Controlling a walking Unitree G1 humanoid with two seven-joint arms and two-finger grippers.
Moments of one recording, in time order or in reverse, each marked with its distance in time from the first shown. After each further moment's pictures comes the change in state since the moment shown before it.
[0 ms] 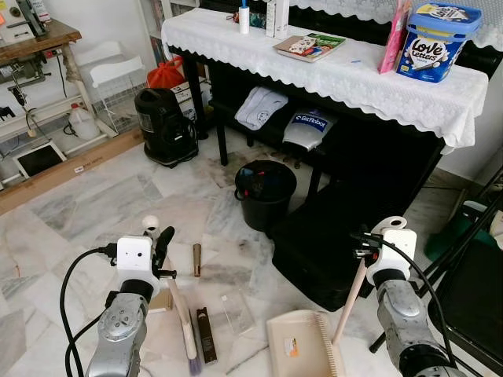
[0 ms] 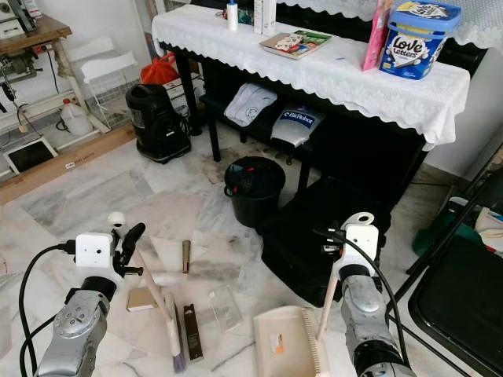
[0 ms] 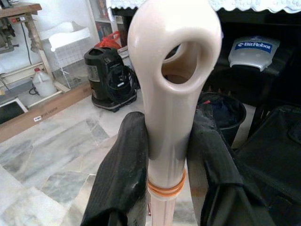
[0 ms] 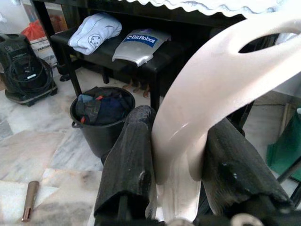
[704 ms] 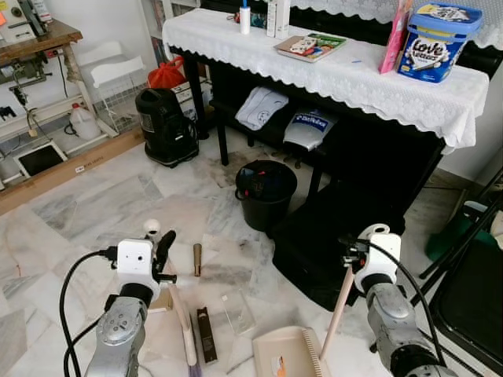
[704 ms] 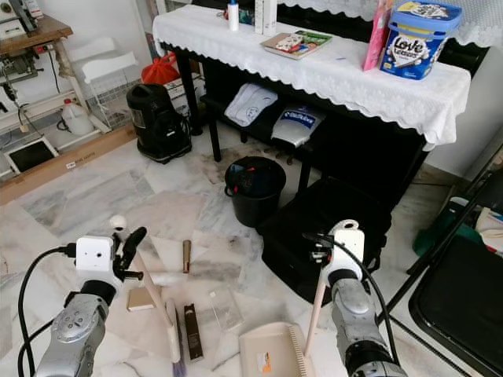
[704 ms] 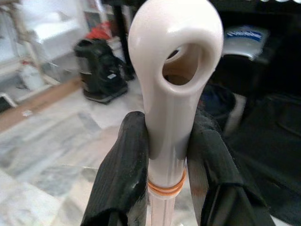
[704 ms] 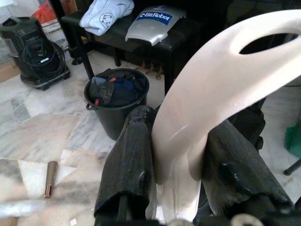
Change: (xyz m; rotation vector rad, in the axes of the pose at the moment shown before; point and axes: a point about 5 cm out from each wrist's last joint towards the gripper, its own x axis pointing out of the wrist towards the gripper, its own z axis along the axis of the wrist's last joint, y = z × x) left arm -0.005 0.000 -0.004 -0.008 0.044 -0.069; right arm 0.003 0.017 -0.007 0.034 0.064 0.039
